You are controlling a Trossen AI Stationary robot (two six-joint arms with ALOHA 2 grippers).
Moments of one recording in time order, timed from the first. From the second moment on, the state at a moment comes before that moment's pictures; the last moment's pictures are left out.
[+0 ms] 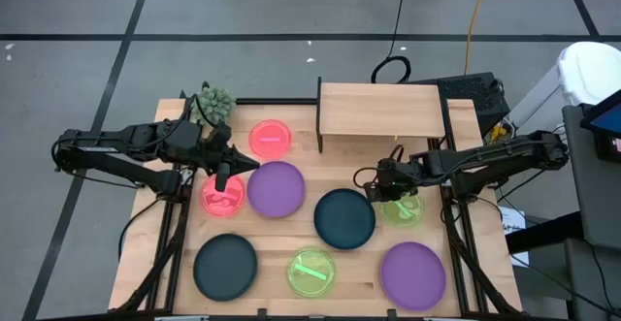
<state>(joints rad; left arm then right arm) -0.08 0.92 1.09 -0.55 -0.03 -0.65 0.08 1.17 0.71 -0.61 -0.08 1.41</state>
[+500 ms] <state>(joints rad) -0.08 0.92 1.09 -0.55 -0.06 -0.63 0.23 1.17 0.64 -0.50 -0.03 1.65</state>
